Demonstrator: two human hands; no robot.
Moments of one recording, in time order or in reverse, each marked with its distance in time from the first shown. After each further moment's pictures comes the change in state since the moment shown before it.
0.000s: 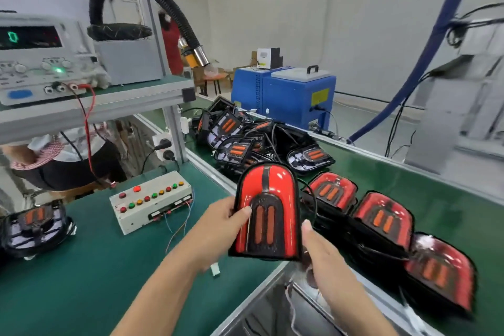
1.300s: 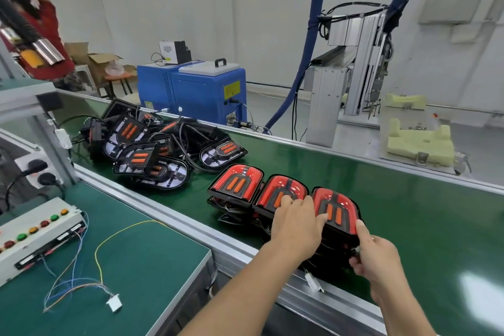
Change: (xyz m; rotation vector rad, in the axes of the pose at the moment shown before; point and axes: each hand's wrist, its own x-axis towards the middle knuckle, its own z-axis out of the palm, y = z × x) left_hand 0.045 0.050 0.290 0.863 -0.329 0.398; right_hand -0.026 0.094 -0.216 0.147 0.891 0.283
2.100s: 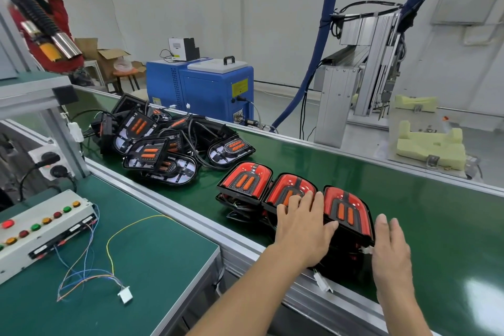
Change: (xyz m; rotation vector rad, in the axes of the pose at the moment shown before) left_hand -0.006 -0.017 0.011 0.075 0.020 0.085; right_hand -0.014 0.006 0.006 -0.070 0.113 -0.283
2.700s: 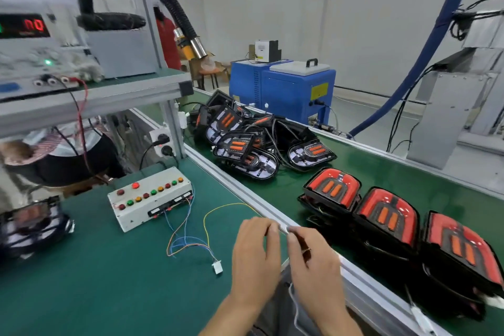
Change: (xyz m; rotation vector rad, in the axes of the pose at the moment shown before) left_hand -0.151 -0.150 -0.028 -0.408 0.894 -0.309; right_hand -0.159 -0.053 0.165 0.106 -0.544 -0.630
